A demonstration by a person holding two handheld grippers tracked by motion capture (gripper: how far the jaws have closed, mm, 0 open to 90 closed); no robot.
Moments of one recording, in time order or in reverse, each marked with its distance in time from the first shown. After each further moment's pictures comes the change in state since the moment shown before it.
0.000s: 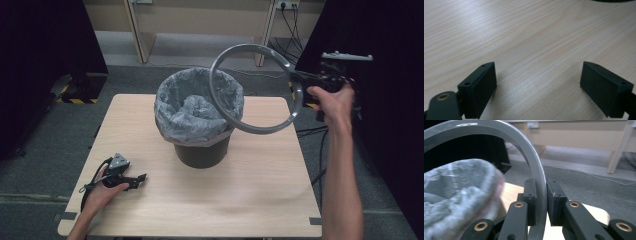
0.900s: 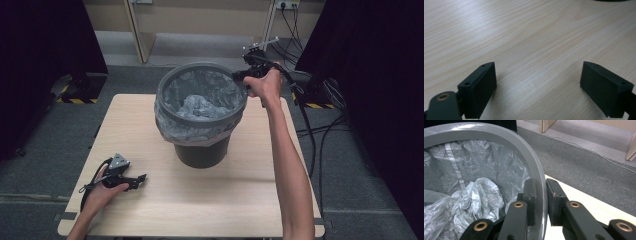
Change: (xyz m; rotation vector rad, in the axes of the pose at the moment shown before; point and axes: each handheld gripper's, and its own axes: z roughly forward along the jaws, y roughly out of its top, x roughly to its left) left arm 0.000 -0.001 0.000 -0.002 -0.005 0.004; right arm 0.093 0.024 0.133 0.275 0.019 -0.135
